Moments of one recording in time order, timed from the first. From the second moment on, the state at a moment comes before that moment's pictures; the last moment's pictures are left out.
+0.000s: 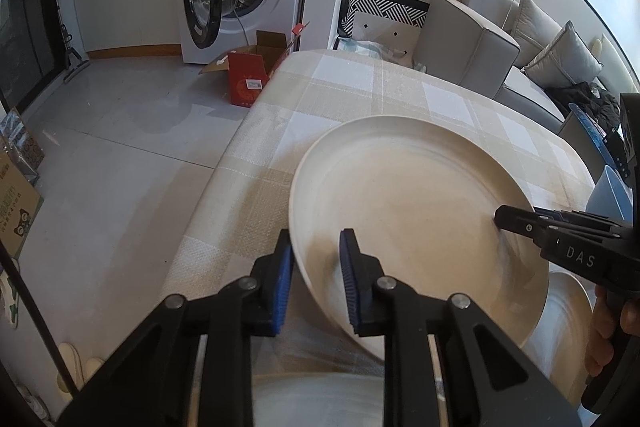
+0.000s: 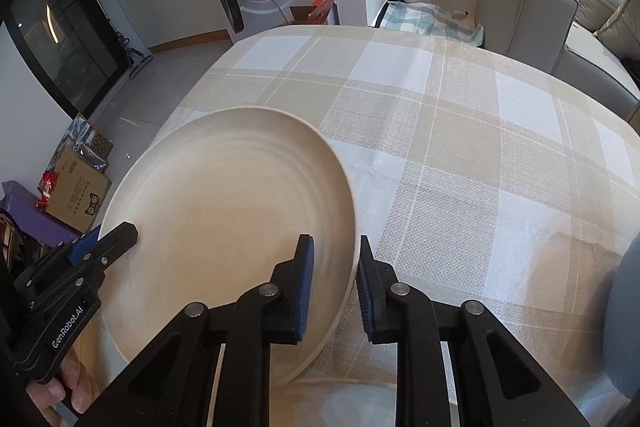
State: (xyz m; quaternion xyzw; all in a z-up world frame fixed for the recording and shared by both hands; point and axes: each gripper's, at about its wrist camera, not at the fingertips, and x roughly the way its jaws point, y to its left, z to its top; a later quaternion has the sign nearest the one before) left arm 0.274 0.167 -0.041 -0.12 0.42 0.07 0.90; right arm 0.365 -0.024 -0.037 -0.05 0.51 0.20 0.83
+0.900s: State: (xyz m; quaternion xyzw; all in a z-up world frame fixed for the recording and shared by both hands) left arm 0.199 0.120 0.019 -0.09 0.36 0.02 0.93; right arm 0.246 -0.083 0.032 -0.06 0.45 0.18 0.87
